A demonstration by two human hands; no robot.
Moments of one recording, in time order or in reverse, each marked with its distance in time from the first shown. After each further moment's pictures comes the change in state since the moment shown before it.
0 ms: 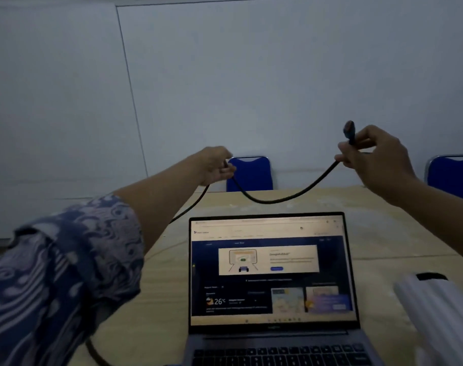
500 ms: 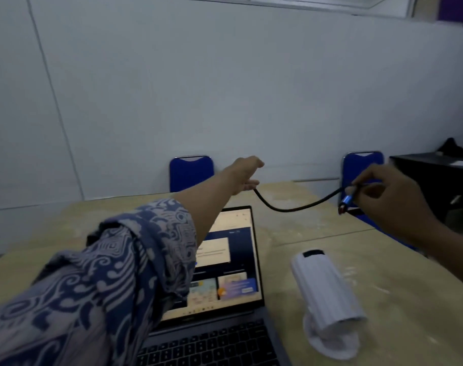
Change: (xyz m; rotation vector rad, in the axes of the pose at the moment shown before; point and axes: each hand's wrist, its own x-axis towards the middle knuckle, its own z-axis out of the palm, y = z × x) left_hand -0.005 -0.014 0.236 0.113 -0.264 0.031; right_hand -0.078 0.054 -0.177 -0.391 0.009 -0.121
